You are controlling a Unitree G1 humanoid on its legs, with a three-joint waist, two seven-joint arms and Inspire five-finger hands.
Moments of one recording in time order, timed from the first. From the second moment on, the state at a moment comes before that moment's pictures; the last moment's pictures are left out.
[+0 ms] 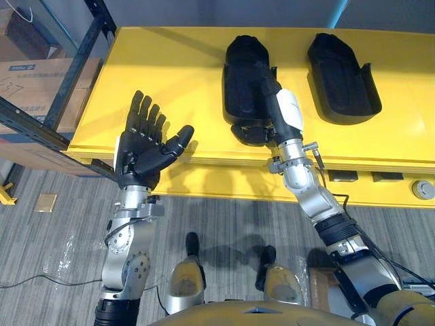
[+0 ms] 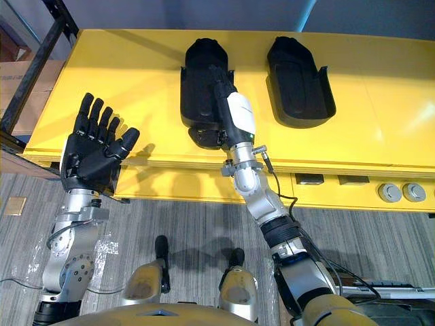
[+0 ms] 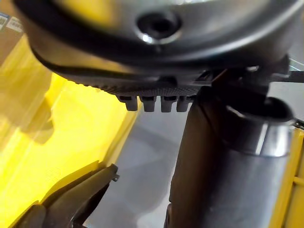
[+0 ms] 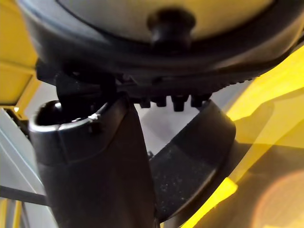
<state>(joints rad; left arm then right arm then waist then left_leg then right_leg) 0.12 0.15 -0.01 -0.34 -0.58 -0.14 0.02 -0.52 -0.31 0.28 0.32 -0.46 -0.20 -0.36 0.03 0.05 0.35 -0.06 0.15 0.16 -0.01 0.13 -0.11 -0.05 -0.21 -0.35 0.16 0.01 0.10</state>
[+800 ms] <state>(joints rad) 0.11 0.16 -0.10 -0.32 -0.46 -0.11 -0.04 -0.07 -0.25 0.03 -0.10 -0.11 -0.33 -0.29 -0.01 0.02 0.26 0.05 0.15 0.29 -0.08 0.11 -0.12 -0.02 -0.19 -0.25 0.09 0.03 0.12</state>
